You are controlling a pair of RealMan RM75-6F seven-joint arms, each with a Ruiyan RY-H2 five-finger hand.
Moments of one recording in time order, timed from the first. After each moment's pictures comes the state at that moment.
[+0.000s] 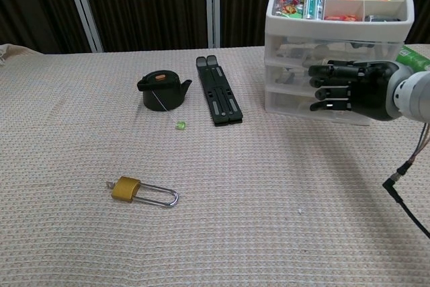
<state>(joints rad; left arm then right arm) -0.11 -1.16 -0.05 -1.57 1.54 1.51 0.08 0.53 -1.51 0.51 -1.63 -0.74 0.66 0.66</state>
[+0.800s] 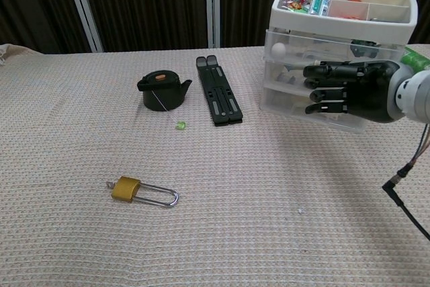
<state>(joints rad) -0.12 -1.16 -0.04 -1.58 1.54 1.50 0.08 0.51 -1.48 0.50 -1.70 -0.78 0.65 0.69</state>
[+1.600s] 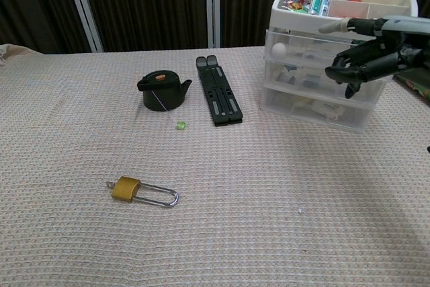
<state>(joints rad) -0.10 -1.14 -0.04 -1.61 1.57 1.56 0.08 0.42 -1.38 0.38 -1.88 -1.08 0.99 0.18</state>
